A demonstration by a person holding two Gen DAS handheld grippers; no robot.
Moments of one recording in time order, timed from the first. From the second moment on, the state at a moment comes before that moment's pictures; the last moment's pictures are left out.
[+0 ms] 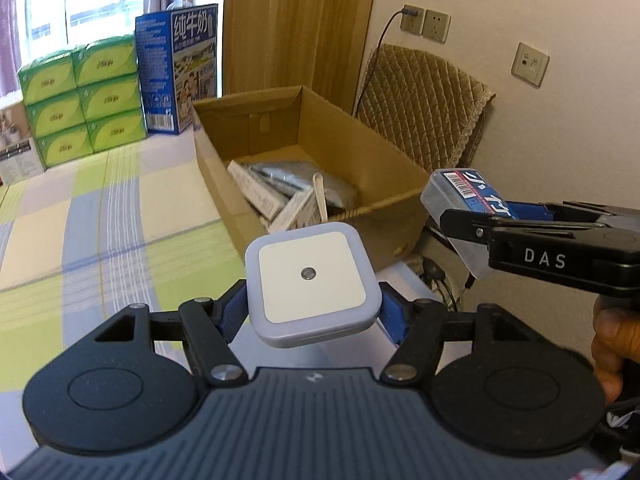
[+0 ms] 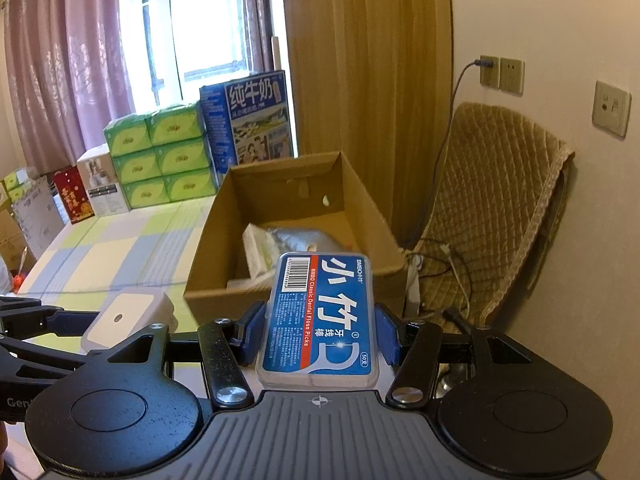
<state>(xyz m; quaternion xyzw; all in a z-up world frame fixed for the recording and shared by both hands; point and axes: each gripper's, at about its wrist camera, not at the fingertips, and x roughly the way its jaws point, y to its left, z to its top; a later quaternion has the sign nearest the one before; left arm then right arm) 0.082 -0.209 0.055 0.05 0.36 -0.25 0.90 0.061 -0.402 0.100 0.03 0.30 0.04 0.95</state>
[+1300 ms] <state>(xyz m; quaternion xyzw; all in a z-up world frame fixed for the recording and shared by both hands) 0.232 -0.261 0.053 0.02 0.38 -0.24 0.90 0.213 -0.425 0.108 -0.01 0.31 0.06 0.95</state>
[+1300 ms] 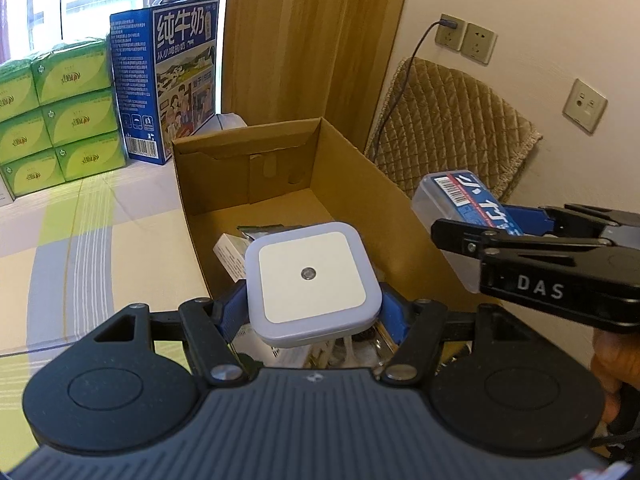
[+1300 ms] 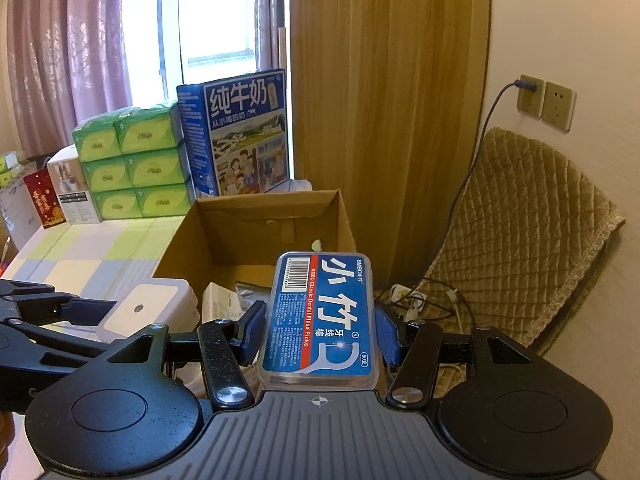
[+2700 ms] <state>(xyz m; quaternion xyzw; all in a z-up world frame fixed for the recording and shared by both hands) 0.137 -0.179 0.066 0.01 0.38 -0.14 0.91 0.139 -0.426 0.120 0.02 0.34 0.06 0.94</state>
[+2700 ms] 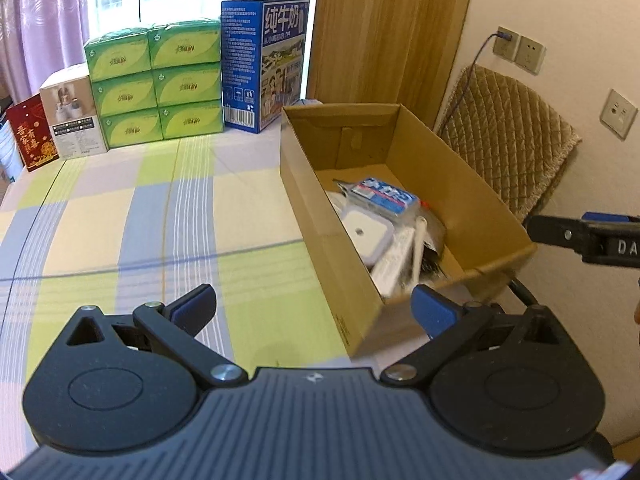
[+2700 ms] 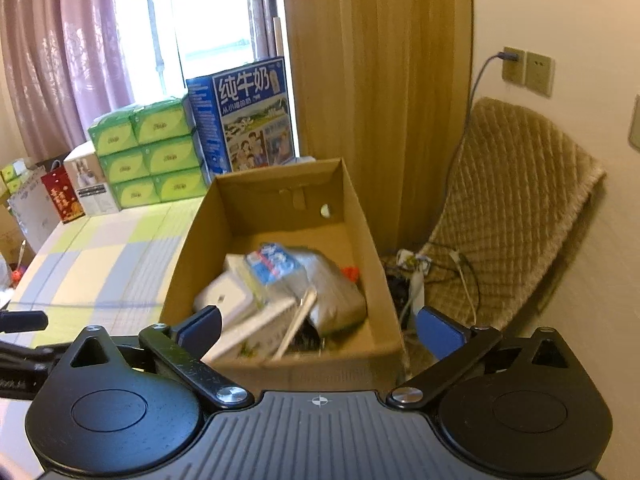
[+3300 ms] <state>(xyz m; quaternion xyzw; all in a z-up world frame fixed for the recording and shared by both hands) 0.046 -0.181 0.092 0.01 0.36 -0.12 0.92 0.031 -0.409 0.128 0.02 0.35 0.06 0.93</state>
